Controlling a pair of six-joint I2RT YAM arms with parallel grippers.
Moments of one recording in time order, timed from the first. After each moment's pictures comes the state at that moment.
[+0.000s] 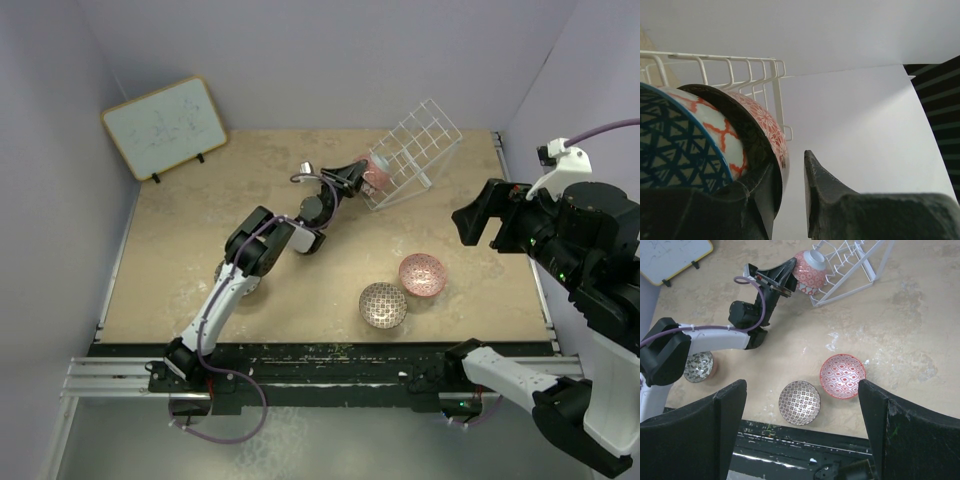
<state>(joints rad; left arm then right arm) -0.63 2.68 1.65 1.48 -0.11 -1.67 0.43 1.02 1.97 -1.40 0.21 0.35</state>
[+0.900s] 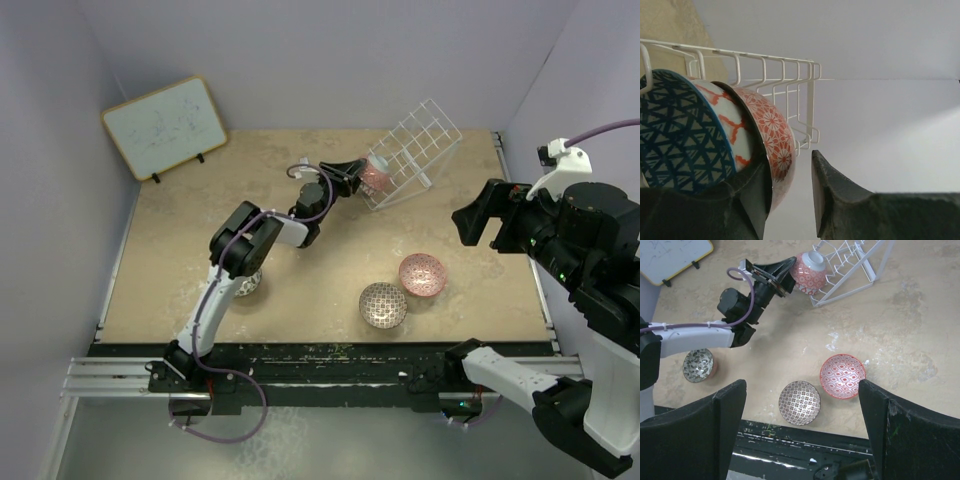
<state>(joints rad) -0.62 2.48 1.49 1.19 -0.09 -1.66 0.43 1.01 1.97 -1.40 0.21 0.35</state>
